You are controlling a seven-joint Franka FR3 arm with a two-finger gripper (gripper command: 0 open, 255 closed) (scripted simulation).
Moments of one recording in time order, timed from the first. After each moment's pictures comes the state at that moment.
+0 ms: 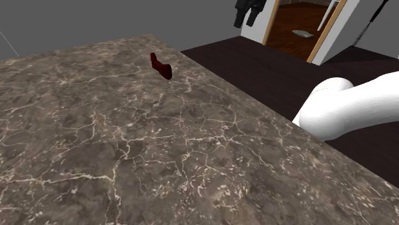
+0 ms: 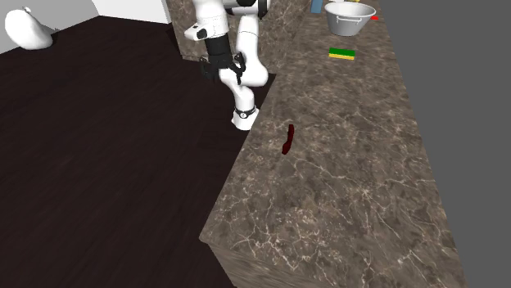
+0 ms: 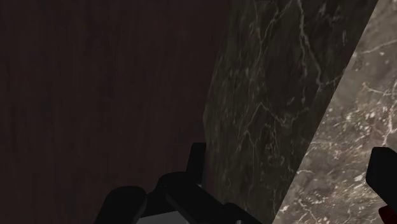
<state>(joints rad) 0.00 -0.82 -0.06 -2.29 0.11 1.60 -0.10</state>
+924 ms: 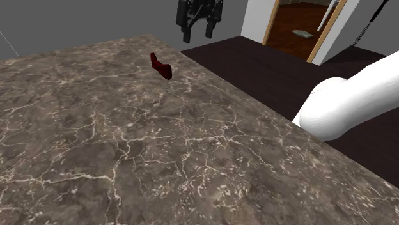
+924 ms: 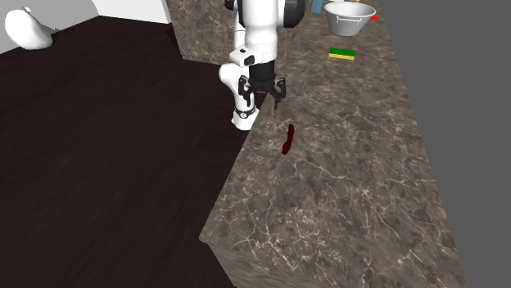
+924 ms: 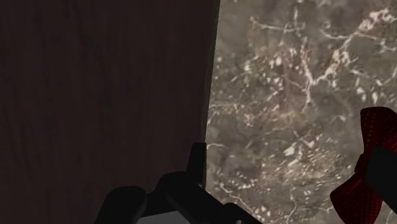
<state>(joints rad) 0.01 -0.53 0.25 -2.15 0.16 1.71 0.28</state>
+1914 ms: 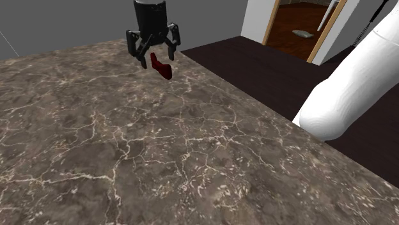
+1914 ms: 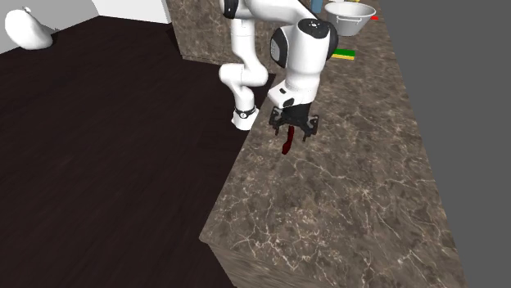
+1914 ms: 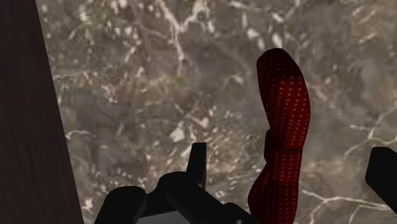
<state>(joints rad) 0.01 -0.15 0.47 -1.94 0.05 1.81 0.63</state>
